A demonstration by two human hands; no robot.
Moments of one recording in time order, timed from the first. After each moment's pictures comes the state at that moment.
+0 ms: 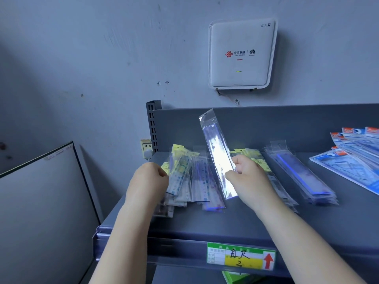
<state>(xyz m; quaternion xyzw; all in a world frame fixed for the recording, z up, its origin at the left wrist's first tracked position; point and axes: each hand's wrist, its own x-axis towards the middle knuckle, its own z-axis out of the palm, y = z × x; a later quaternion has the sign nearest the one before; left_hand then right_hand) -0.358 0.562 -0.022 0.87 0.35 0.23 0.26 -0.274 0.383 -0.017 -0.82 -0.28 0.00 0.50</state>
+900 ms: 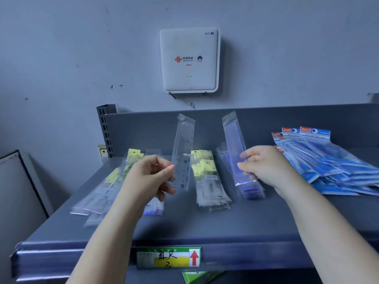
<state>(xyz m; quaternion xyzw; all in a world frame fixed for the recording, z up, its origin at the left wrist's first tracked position) -0.329 0.455 0.000 0.75 0.15 0.25 0.60 -0.191 0.259 0.004 -0.84 -0.21 0.00 0.51</state>
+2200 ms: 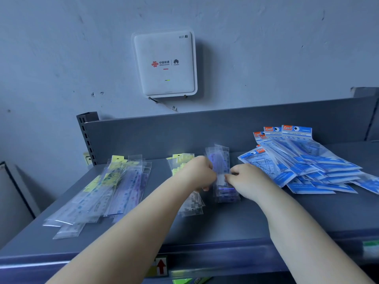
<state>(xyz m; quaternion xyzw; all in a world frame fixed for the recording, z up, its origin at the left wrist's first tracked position) -0.209 0.367 0.003 0.95 0.13 0.02 0.27 -0.173 0.240 -0.018 -0.94 -0.20 0.00 0.29</state>
